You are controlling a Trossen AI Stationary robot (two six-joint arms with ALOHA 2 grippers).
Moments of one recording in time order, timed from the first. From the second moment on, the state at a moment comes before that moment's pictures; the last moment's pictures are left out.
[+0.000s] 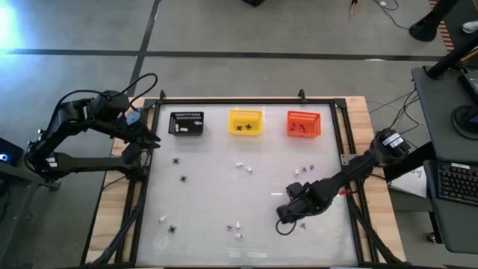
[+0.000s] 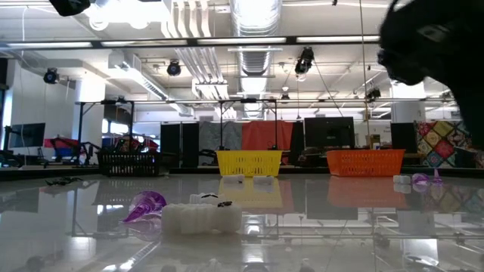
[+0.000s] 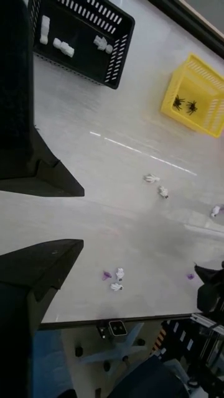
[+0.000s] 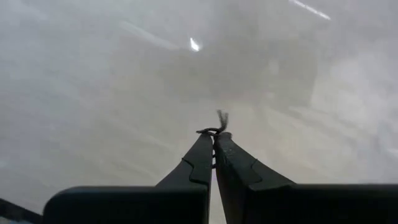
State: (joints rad) left arm 0.40 0.80 1.36 -1.38 0.32 -0.04; right arm 0.53 1.64 1.05 -0.78 -0.05 1.71
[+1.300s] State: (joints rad) left arm 0.40 0.80 1.36 -1.38 0.11 -0.06; right arm -0.23 1.66 1.21 -0.57 0.00 0.81
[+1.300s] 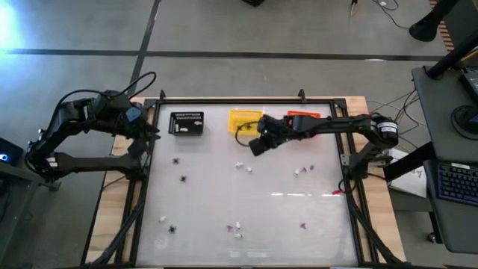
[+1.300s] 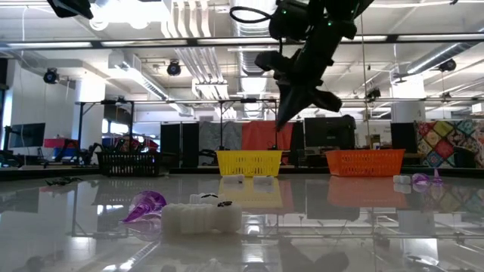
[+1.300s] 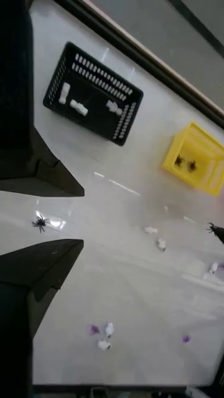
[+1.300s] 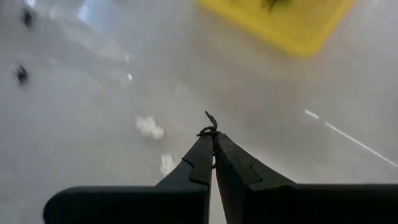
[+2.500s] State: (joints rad) left arm 0.40 0.83 1.36 -1.38 0.09 -0.19; right arm -0.49 1.79 1.22 -0.34 -0.09 0.56
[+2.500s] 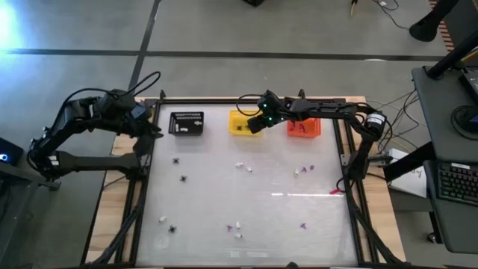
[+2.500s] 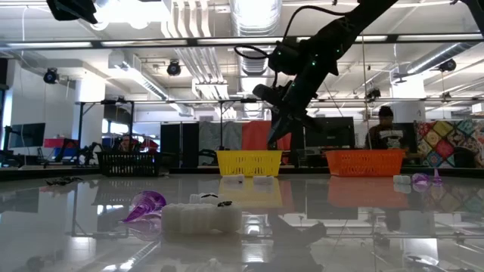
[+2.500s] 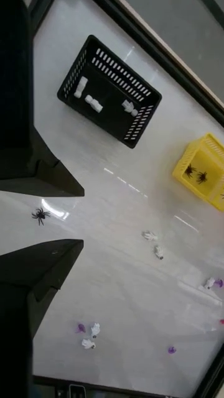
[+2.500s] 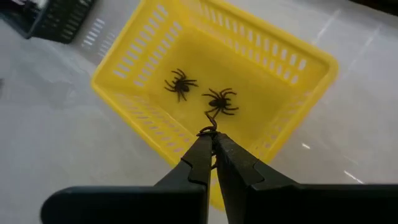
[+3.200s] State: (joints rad) left arm 0.39 0.85 1.34 -1.42 0.18 -0.32; right arm -0.50 1.79 1.38 -0.43 -0.11 0.40
